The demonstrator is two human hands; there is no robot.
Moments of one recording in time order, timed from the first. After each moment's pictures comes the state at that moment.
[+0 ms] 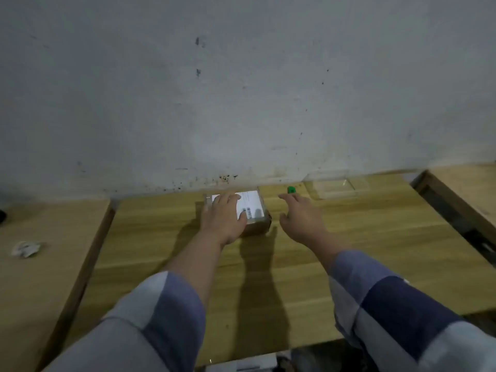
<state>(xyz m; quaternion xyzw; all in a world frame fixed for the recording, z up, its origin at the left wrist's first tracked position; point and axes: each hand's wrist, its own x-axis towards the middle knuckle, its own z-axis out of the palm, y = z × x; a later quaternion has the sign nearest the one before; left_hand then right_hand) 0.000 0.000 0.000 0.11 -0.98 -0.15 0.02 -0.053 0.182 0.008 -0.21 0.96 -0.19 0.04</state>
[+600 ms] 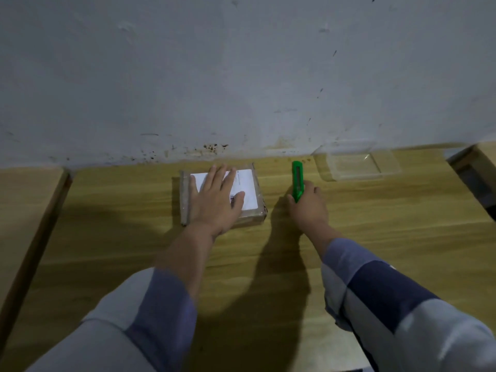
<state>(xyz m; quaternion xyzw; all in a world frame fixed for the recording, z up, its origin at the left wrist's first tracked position) -0.071 -0.013 -0.083 0.12 -0.99 -0.09 -0.03 -0.149 0.177 -0.089 0.01 0.96 -0.26 0.12</state>
